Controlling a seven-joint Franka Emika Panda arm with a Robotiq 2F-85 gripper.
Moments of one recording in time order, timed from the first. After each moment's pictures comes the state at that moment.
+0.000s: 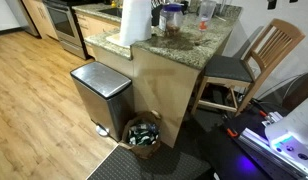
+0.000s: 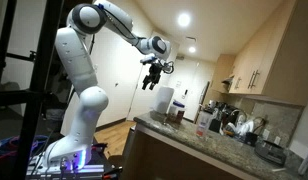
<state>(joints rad) -0.06 -0.57 0.08 -2.21 -0.14 1.35 0.17</state>
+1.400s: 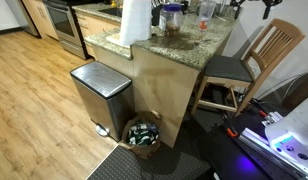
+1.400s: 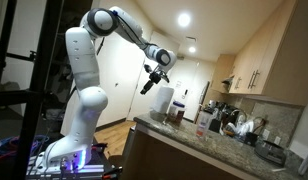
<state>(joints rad) -0.09 -0.41 0.07 -2.21 0.21 1.46 0.77</state>
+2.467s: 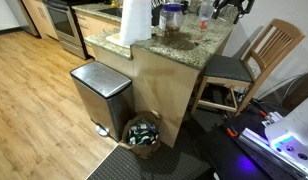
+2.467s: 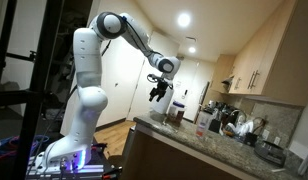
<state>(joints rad) -0.09 -0.31 0.05 -2.23 0.24 1.86 1.21</state>
